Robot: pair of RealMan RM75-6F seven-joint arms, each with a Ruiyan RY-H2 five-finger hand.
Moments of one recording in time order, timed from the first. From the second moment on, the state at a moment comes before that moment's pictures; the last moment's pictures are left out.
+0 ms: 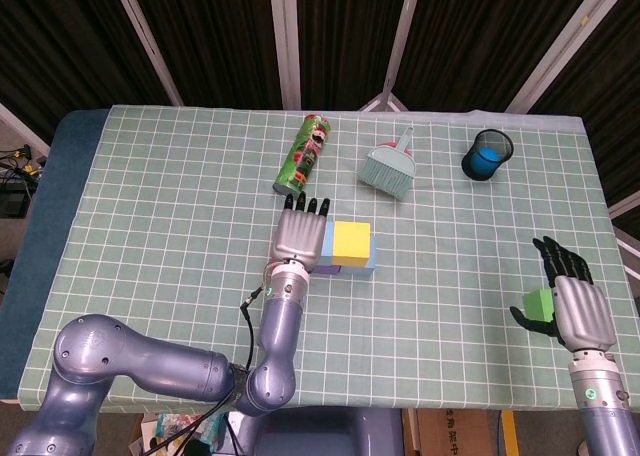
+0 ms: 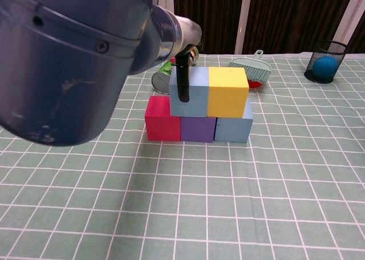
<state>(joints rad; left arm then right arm) -1.40 -1.82 -0.54 -1.61 0.08 1.46 1.28 0.22 -0.96 0.15 -2.05 -1.12 1.32 -0.16</state>
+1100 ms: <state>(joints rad) -0.91 -1.42 -0.15 -2.08 0.77 1.58 0.80 0.23 -1.03 0.13 -1.97 -1.09 1.32 -0.28</state>
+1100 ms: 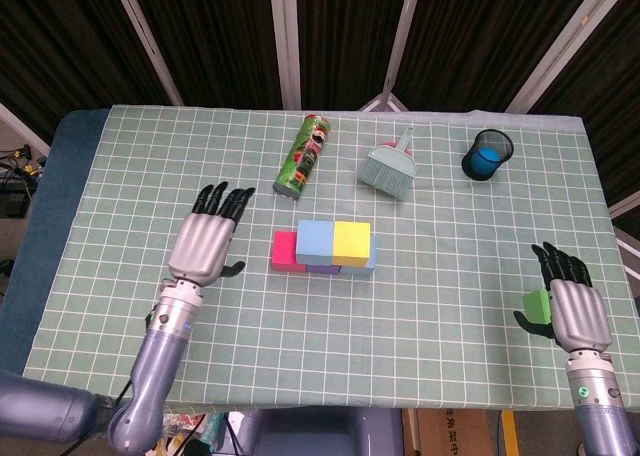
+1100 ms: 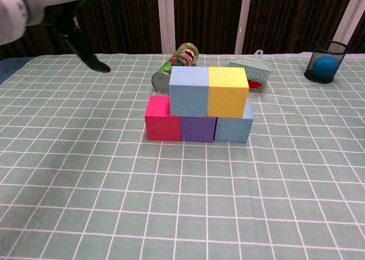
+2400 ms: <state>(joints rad) -0.57 -1.28 -0.07 -1.87 1.11 1.53 0.45 0.31 -1.25 0.13 -1.67 -0.94 1.25 -0.48</state>
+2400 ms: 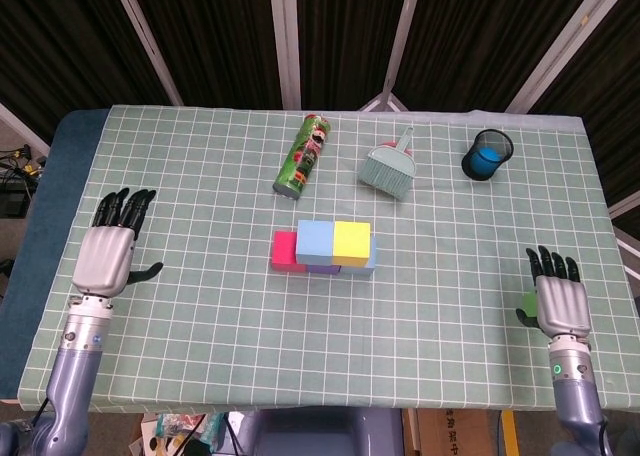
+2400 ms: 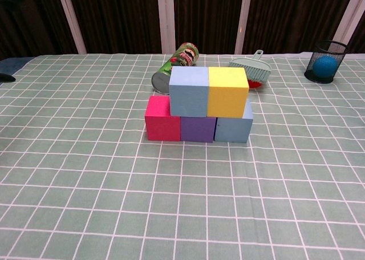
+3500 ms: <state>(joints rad) -0.51 -1.20 -0.15 -2.01 1.14 1.47 0.43 0.31 -1.12 0.08 -1.83 -0.80 1.26 -0.65</state>
